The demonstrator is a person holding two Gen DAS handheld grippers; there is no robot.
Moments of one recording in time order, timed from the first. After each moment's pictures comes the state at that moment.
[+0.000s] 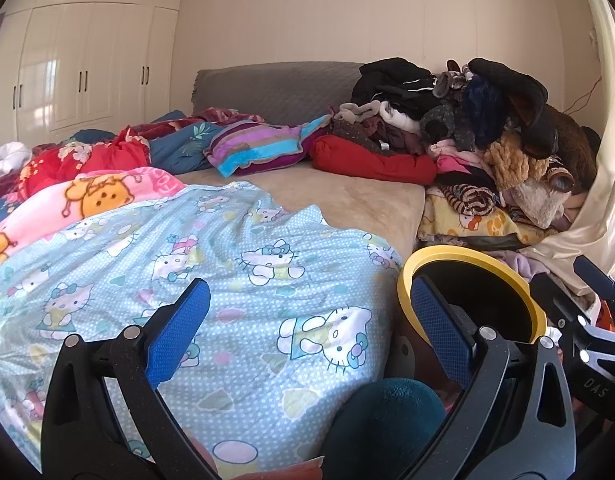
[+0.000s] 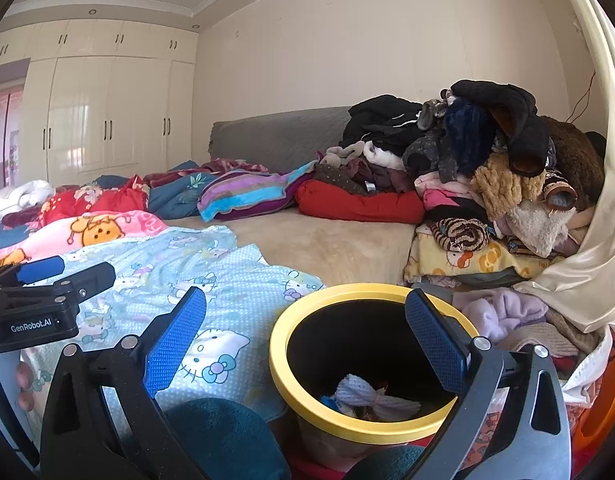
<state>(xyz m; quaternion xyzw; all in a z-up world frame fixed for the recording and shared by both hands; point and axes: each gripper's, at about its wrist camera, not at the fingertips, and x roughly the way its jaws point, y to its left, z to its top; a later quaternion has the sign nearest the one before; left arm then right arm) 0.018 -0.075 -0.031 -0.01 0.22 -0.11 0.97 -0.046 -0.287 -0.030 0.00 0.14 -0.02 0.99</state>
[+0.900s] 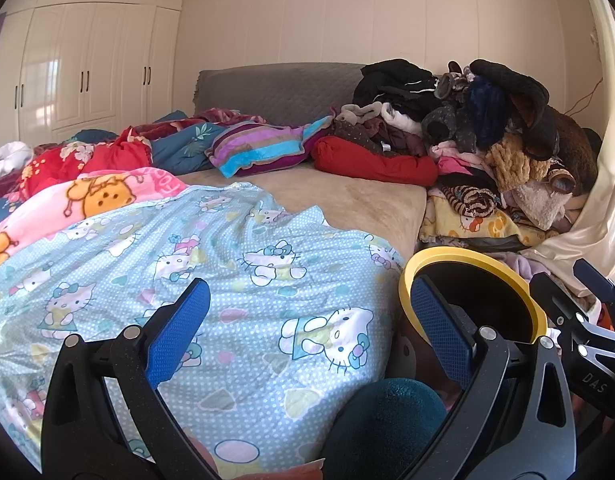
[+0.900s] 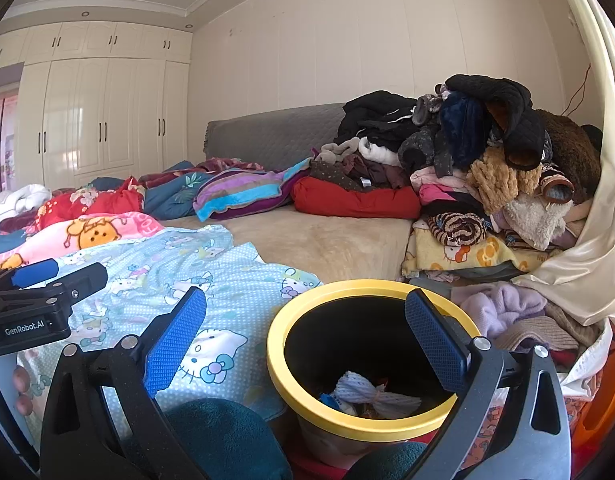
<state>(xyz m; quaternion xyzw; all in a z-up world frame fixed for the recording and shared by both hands) 0.017 -0.072 -0.031 -0.01 0.22 -0.11 0.97 -0.045 -0.288 -0.030 0.01 0.14 -0.03 0.99</state>
